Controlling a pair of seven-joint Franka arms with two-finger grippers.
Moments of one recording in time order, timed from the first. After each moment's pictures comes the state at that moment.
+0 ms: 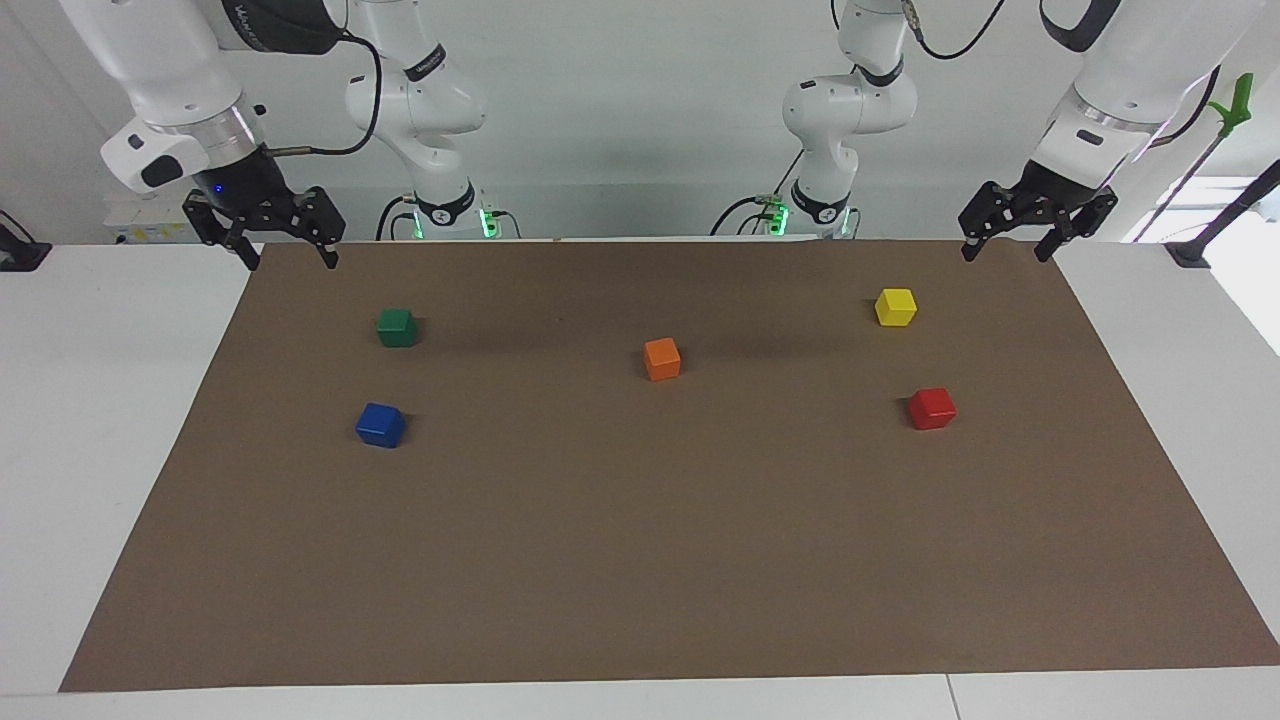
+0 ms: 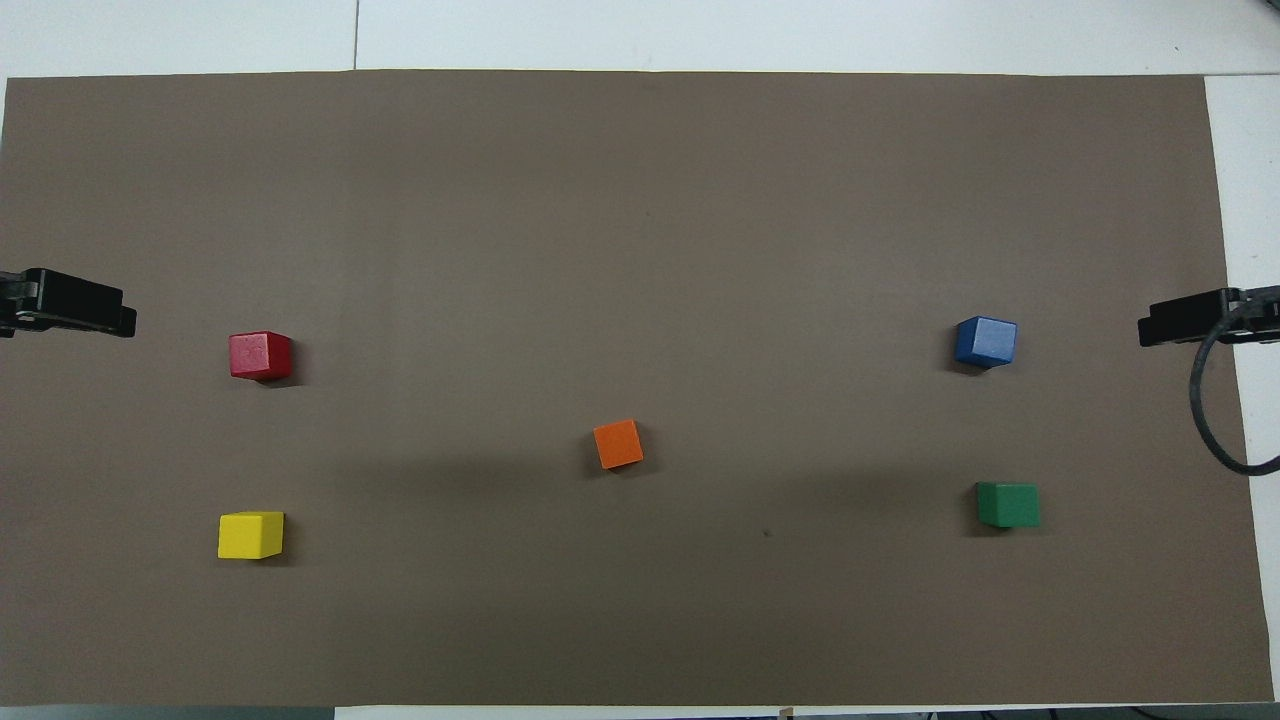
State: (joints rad) left arm 0.04 -0.03 -0.07 -1.56 -0.02 1.52 0.05; right arm -0.01 -0.10 -0.04 -1.71 0.00 1.61 -0.04
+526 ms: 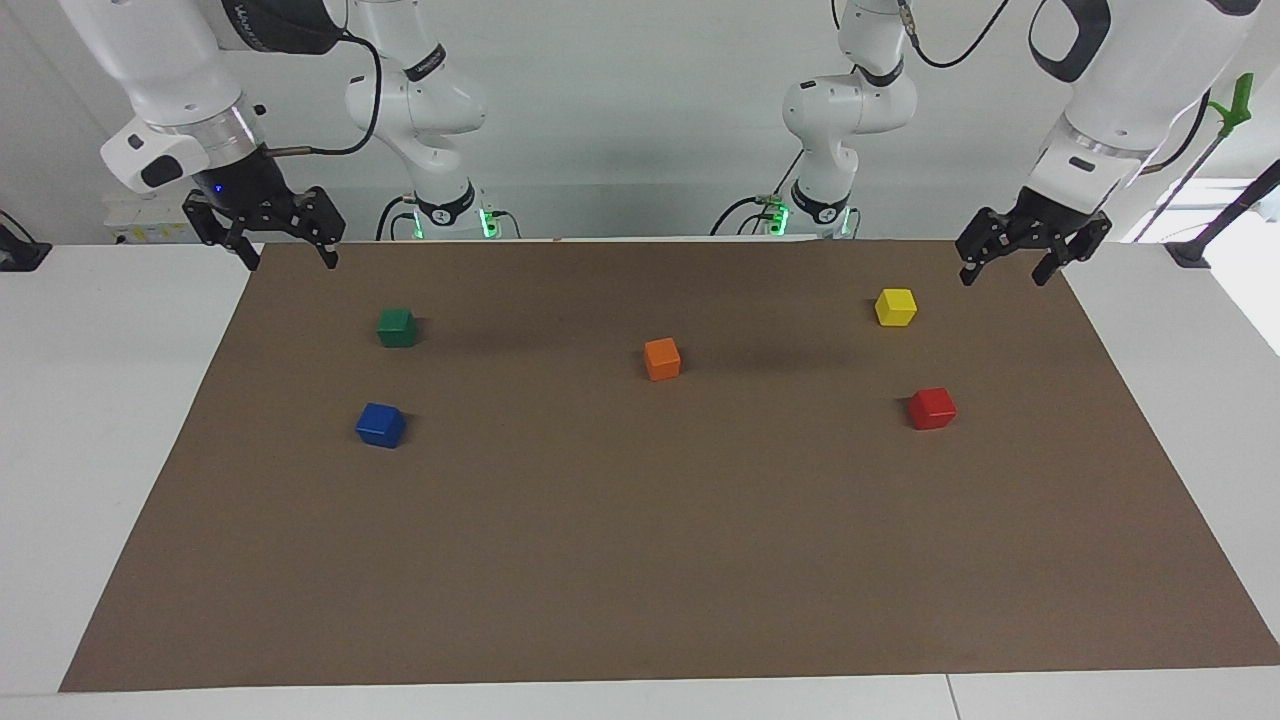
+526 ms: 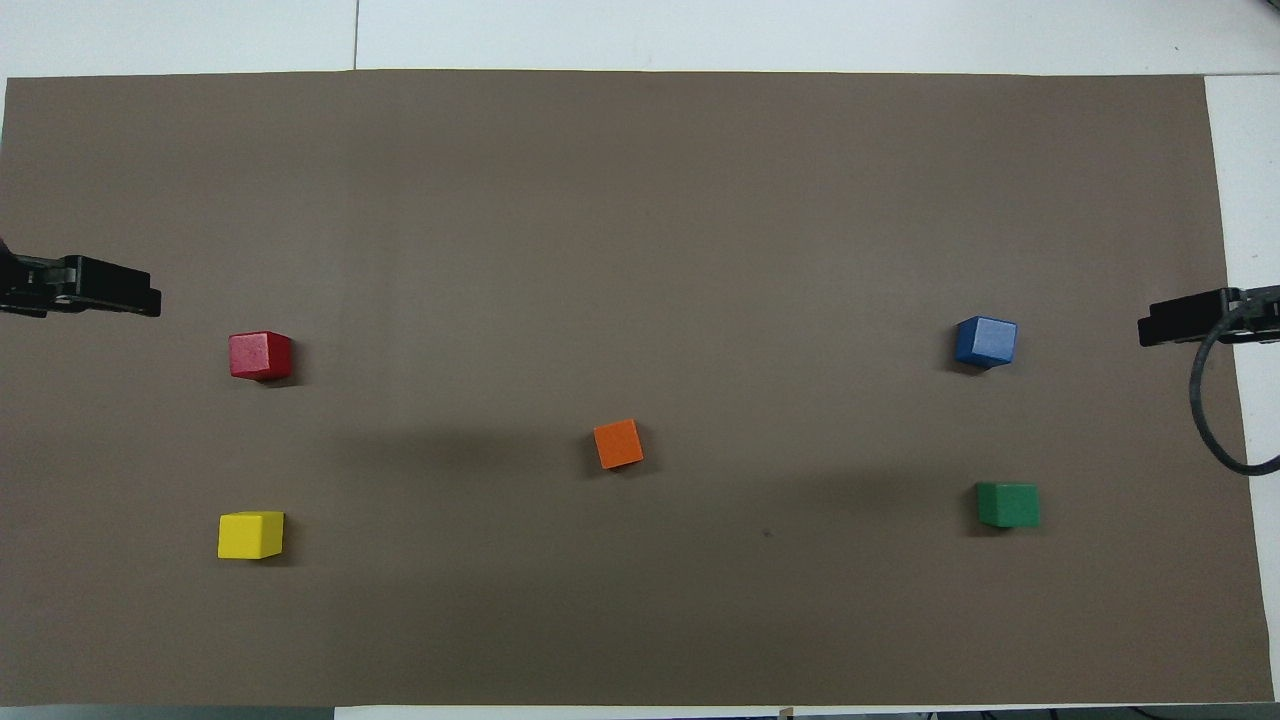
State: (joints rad) left arm 0.04 -0.02 -0.06 -1.71 -0.02 1.74 0.05; right arm -0.01 -0.10 -0.04 -1.71 0.00 1.61 -0.04
